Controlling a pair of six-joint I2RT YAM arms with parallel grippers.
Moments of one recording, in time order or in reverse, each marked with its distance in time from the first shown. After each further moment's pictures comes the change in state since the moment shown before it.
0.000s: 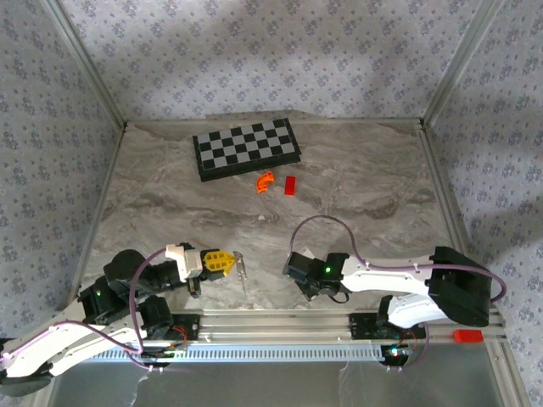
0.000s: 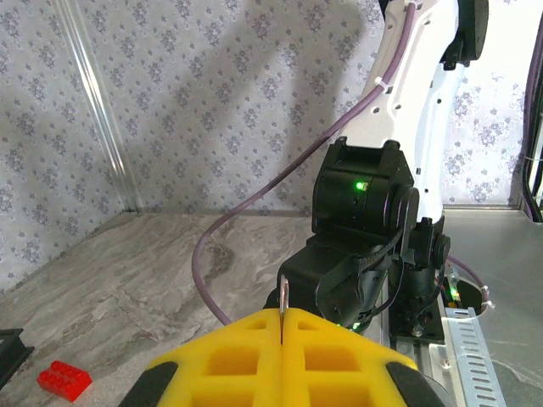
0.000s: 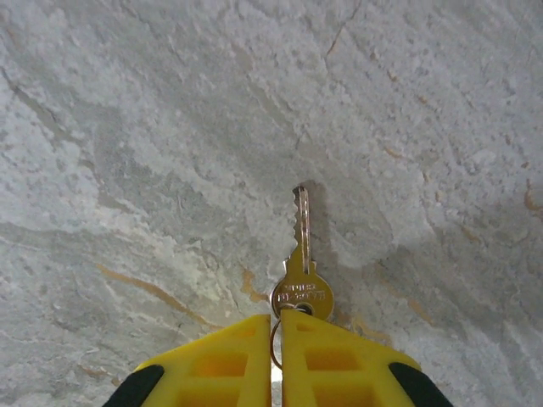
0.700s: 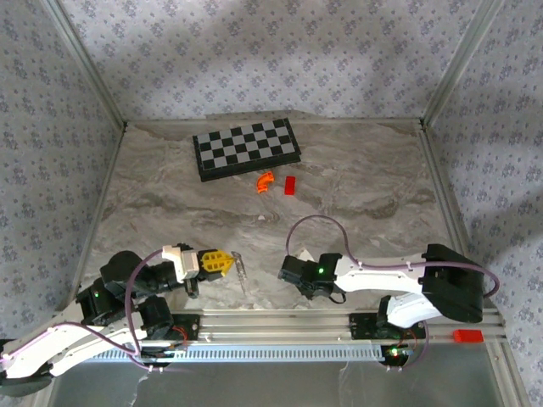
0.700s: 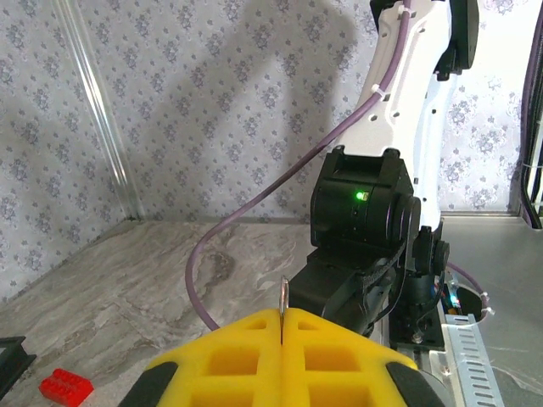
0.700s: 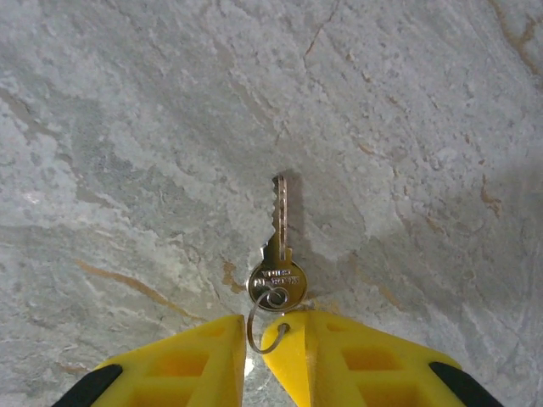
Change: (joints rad) left arm -0.001 -0.018 0.000 0.005 0.000 0.000; right arm 0.039 0.052 0.055 -0.093 0.064 0.020
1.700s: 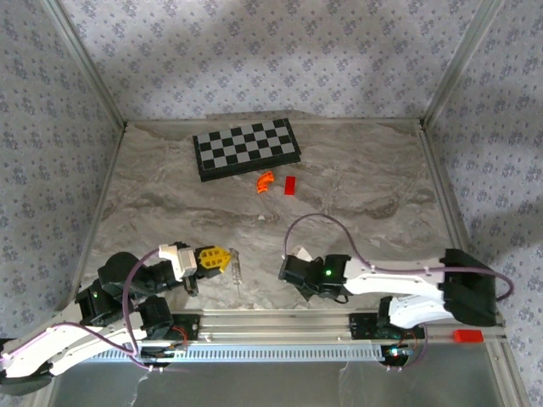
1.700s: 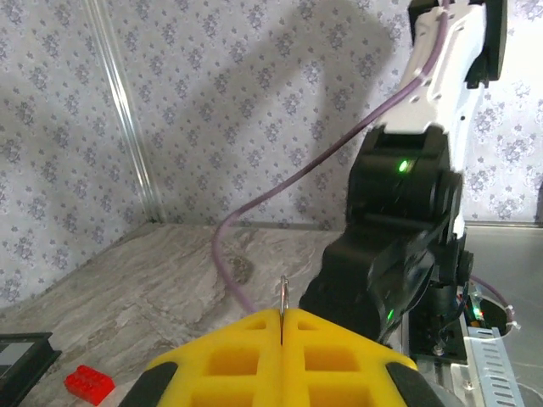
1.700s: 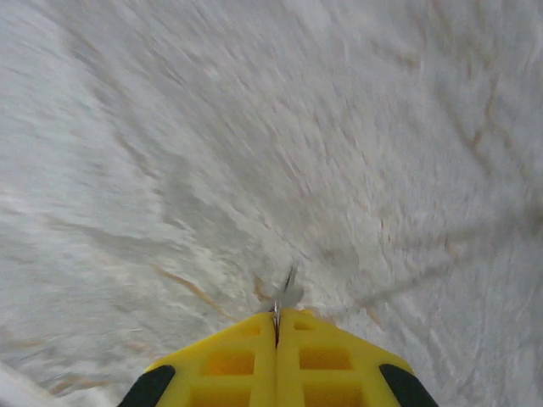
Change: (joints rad) left arm -0.012 0.000 0.002 0.009 -0.069 0.002; right arm 0.052 -0.172 0.020 0.010 0.053 -0.122
